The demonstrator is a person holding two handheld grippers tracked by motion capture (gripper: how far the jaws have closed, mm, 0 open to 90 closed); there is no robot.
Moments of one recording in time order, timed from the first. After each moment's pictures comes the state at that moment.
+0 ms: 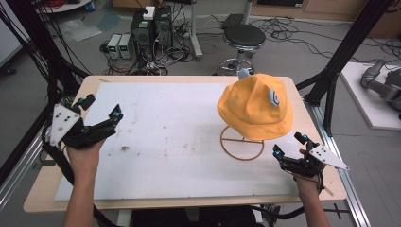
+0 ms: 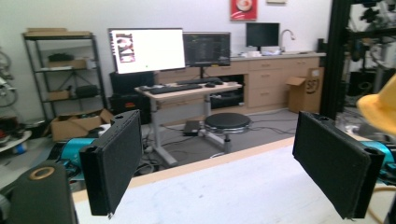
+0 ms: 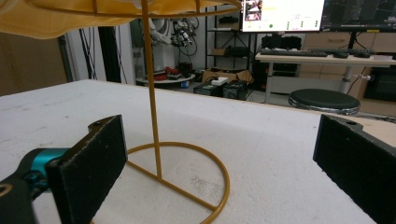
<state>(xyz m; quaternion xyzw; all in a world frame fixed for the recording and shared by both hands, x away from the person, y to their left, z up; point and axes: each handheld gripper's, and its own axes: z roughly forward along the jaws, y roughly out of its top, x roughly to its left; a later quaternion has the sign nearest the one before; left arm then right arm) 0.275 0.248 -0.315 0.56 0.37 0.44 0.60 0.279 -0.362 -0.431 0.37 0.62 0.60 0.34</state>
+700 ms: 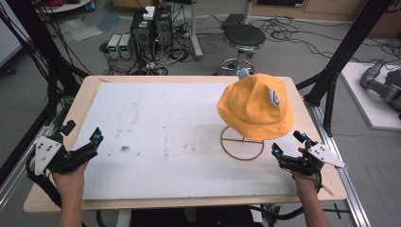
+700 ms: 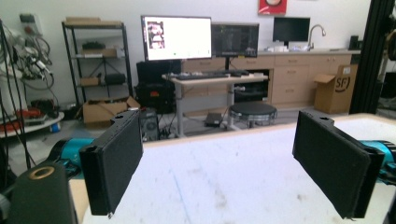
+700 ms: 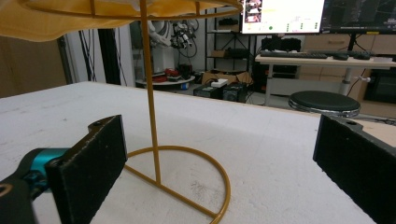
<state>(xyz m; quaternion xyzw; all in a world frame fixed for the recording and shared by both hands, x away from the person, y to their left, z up) 0.249 0.296 -0.381 0.54 0.41 0.46 0.58 0.284 -0.359 -0.431 0.37 0.62 0.60 0.34</state>
